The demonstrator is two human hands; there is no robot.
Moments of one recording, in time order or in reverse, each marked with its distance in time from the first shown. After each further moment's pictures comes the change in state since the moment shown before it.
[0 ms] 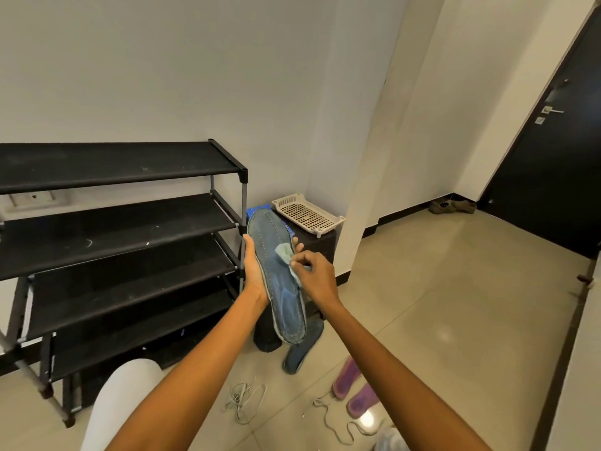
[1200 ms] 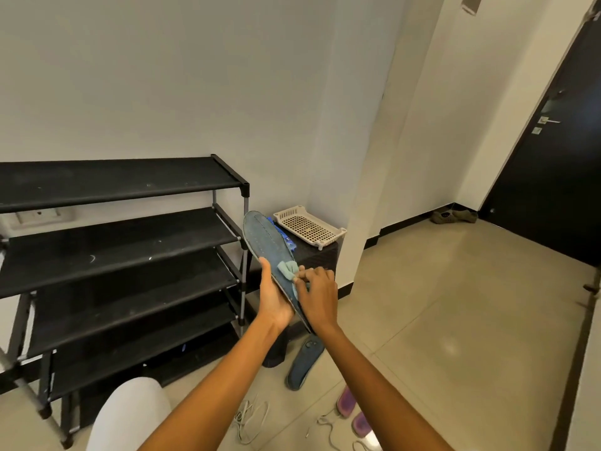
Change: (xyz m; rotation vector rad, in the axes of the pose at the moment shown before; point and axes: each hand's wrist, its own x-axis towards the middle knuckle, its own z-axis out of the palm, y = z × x) left_hand -0.002 -0.028 0.004 0.006 0.045 0.022; right_hand -0.005 0.009 0.011 -0.376 0.144 -0.125
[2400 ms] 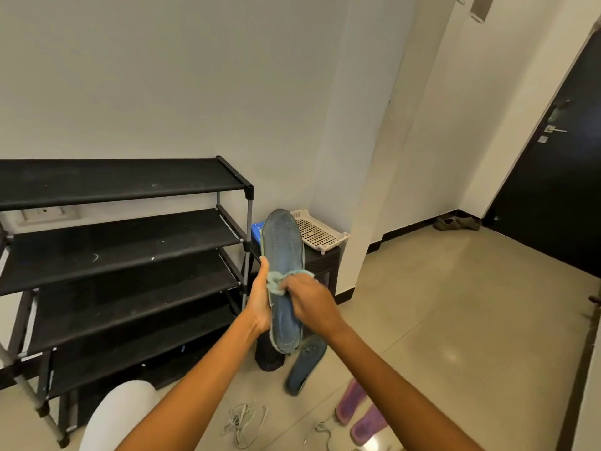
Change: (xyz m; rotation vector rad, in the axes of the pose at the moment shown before) left_hand 0.001 0.027 -0.016 0.216 0.007 -0.096; right_hand -0.001 0.000 -0.011 -0.030 -0.129 -0.608
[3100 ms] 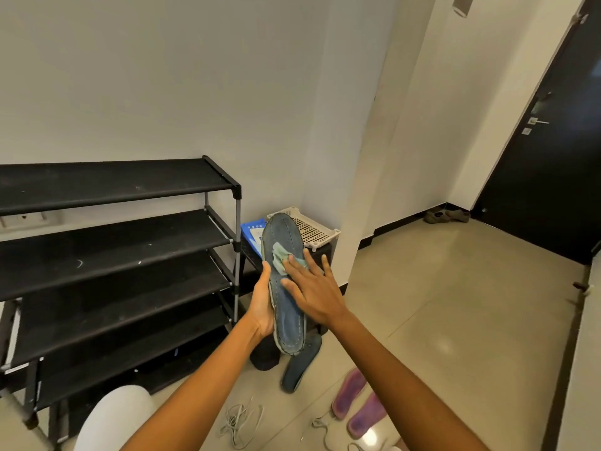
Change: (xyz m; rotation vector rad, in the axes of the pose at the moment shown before) left_hand 0.002 -0.019 0.009 -0.008 -0.079 -0.002; right_hand 0.003 0.025 -0.013 -0.202 -0.232 0.205
